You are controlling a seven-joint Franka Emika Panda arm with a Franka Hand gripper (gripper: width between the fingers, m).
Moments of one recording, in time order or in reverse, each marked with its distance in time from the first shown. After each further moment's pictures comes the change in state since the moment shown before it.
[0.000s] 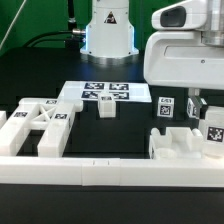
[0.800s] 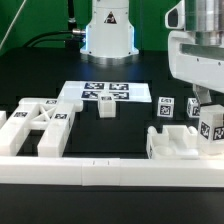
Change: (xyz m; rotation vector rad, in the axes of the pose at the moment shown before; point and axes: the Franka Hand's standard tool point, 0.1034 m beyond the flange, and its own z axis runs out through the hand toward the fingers) arm 0.000 -0.001 0.001 0.043 0.003 0.679
